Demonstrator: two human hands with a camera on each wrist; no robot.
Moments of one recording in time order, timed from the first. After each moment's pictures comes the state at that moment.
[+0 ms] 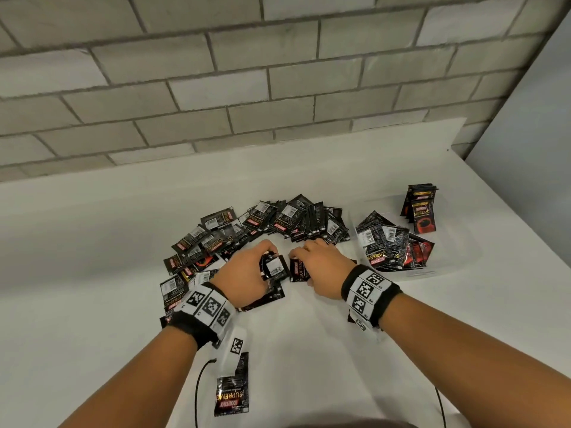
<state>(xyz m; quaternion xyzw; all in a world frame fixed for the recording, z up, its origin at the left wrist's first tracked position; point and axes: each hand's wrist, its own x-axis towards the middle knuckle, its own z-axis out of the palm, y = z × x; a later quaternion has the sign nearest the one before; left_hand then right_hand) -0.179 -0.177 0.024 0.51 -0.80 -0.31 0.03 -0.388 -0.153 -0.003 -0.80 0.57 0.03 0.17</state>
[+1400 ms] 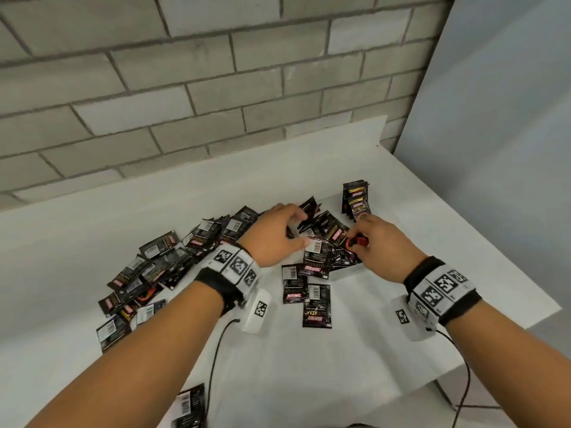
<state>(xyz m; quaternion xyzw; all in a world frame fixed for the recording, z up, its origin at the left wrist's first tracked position) -0.332 -0.211 0.057 0.35 -0.87 -0.33 0.09 -0.553 -0.081 0.040 -0.61 0.76 -0.18 0.15</state>
